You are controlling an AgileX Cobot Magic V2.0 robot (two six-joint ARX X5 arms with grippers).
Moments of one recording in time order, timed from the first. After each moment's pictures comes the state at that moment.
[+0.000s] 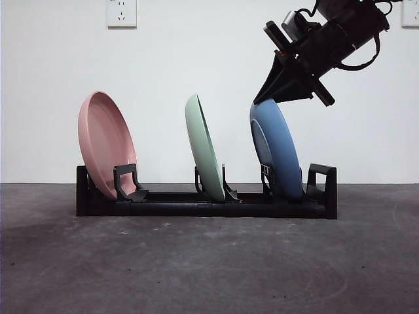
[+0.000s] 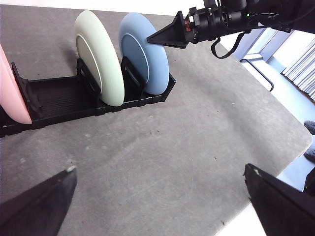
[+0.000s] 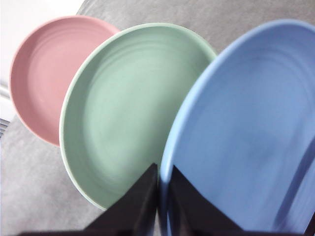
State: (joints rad) left arm -0.28 0.60 1.07 -0.91 0.49 -0.18; right arm 0.22 1.79 1.48 -0.39 -0.68 0.24
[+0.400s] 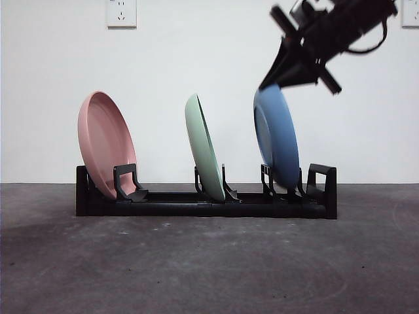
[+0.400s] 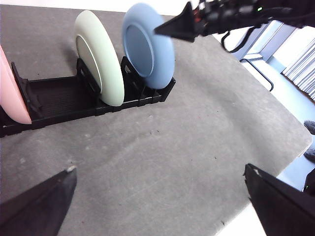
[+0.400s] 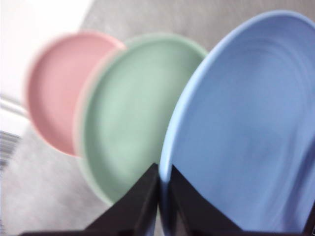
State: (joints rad) left arm -0.28 0.60 1.07 -0.91 0.49 -0.18; right arm 0.22 1.71 1.48 -0.40 -0.70 0.32
